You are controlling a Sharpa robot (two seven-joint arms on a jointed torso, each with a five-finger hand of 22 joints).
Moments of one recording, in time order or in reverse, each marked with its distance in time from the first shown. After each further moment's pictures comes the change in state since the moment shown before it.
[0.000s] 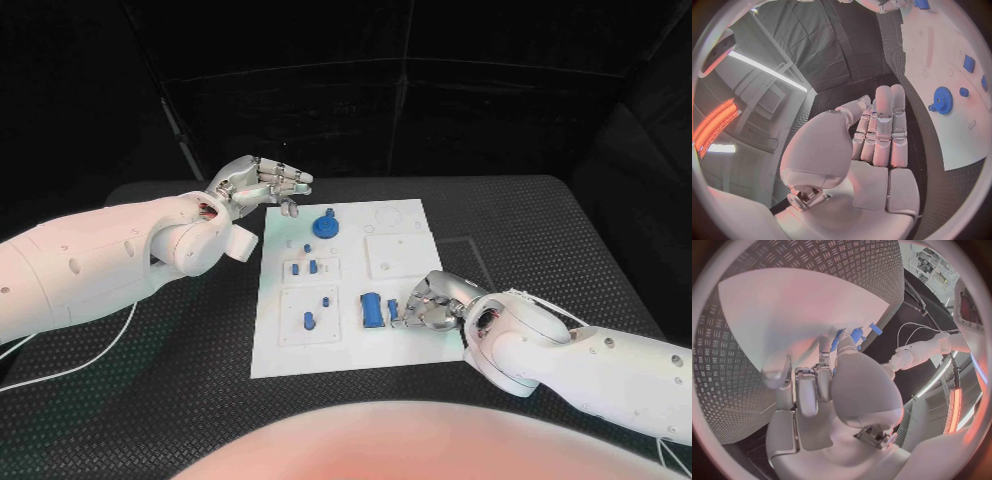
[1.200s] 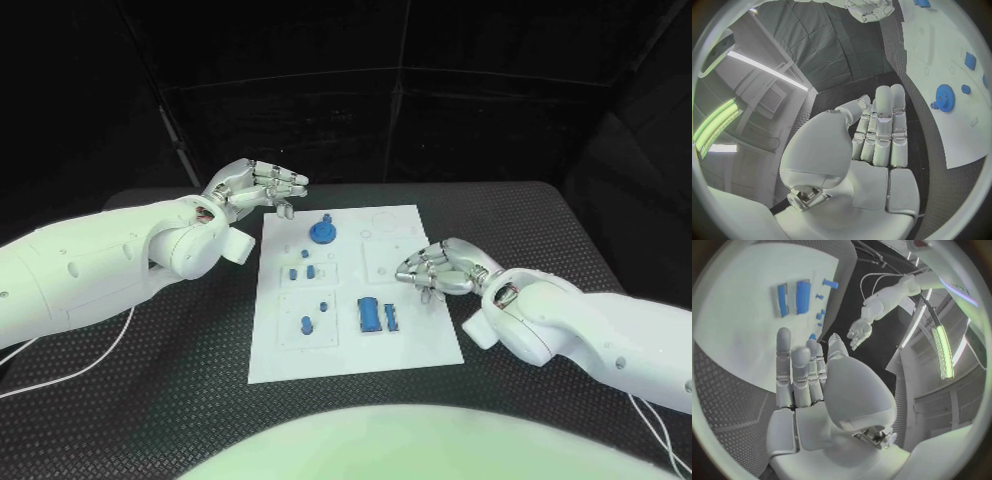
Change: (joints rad) left arm 0.000 0.010 -0.002 -0.023 0.014 0.000 0.008; left_hand -0.006 -0.006 -0.002 0.002 0.000 0.000 0.000 0.000 0.000 0.000 0.000 0.004 0.000 0.000 0.000 0.000 0.000 0.000 0.004 0.004 -0.002 -0.003; right arm 0.054 -0.054 0.036 -0.069 0.630 -0.028 0.499; right_hand 0.082 0.055 -0.055 -0.006 0.028 -0.184 0.100 -0.114 -0.017 -0.442 0.090 -0.620 -0.482 -0.169 0.075 -0.550 -0.489 0.055 -0.319 0.066 -0.441 -0.537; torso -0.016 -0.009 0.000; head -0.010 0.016
